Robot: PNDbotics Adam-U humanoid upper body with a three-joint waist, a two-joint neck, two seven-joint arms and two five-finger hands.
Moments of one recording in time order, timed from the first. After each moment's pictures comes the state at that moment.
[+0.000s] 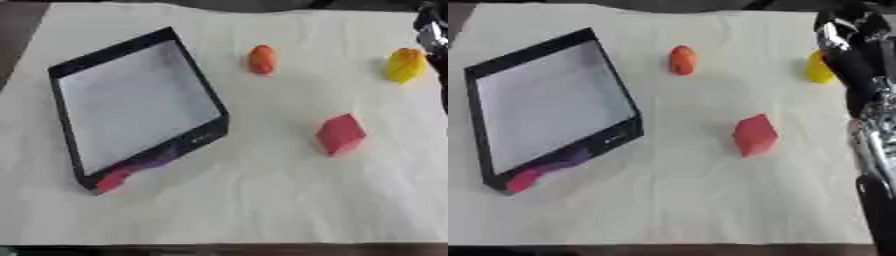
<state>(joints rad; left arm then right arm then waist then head) -0.27 0.34 0.06 -1.85 0.24 -0.01 0.52 -0.16 -0.45 -0.15 -1.97 -0.23 0.16 -0.25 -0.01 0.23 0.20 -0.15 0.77</state>
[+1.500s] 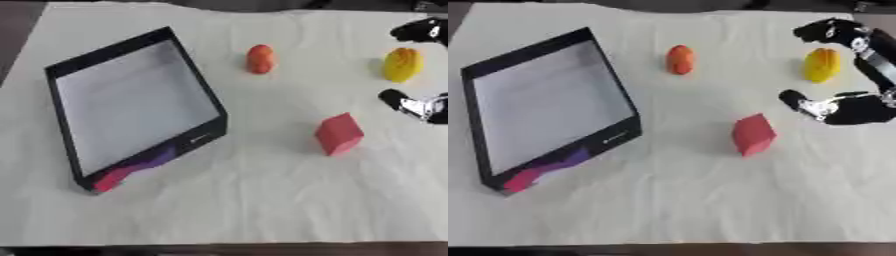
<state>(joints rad) -0.27 0.35 0.06 -1.85 0.24 0.00 0.52 -0.04 -0.96 -0.05 -1.98 0.23 -0.19 0.20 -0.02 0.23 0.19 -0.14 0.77</state>
